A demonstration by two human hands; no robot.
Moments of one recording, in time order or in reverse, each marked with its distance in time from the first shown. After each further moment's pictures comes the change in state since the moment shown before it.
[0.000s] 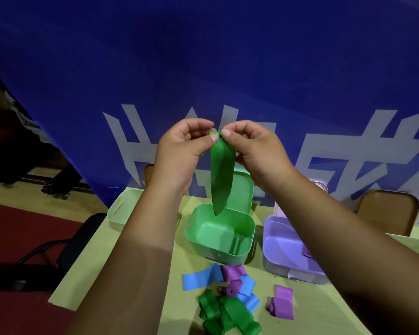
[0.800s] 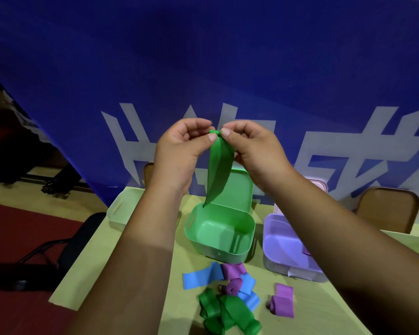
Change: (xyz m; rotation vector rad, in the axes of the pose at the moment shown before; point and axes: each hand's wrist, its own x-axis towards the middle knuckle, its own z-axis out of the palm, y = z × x) left_hand -0.001 -0.003 0.003 -0.020 0.019 0.005; right_hand 0.002 0.005 0.000 -0.018 0.036 0.001
